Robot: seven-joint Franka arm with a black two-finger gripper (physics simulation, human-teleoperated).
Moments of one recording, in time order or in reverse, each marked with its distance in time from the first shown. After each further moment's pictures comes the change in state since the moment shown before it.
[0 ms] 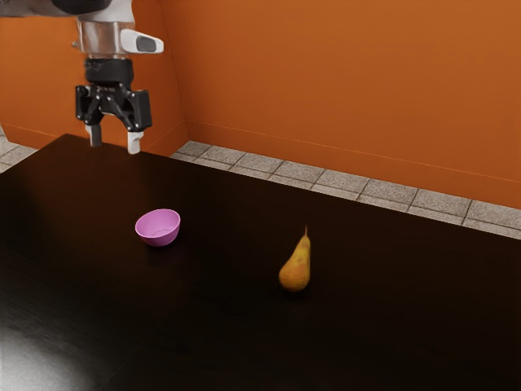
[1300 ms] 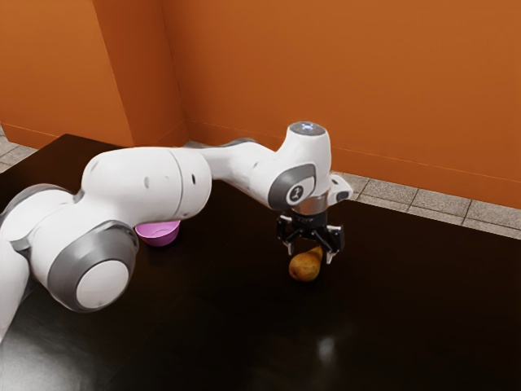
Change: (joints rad) arm -0.378 0.757 0.051 0.173 0.008 0.901 -0.459
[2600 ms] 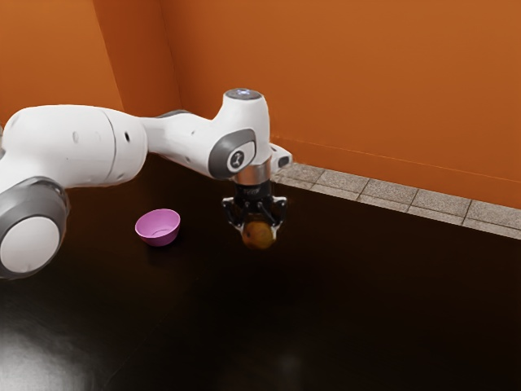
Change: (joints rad) arm 0.070 -0.311 0.045 -0.345 -0.006 0.018 -0.157
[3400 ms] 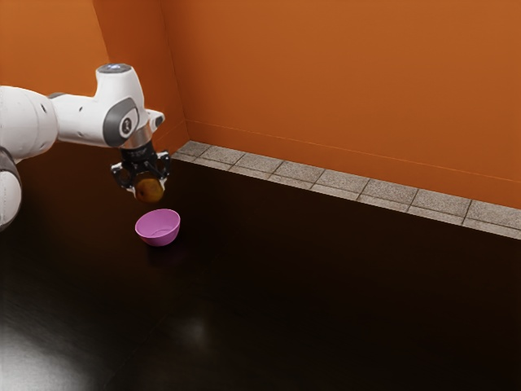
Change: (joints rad) arm 0.458 -0.034 -0.012 -0.003 0.067 0.085 -0.019
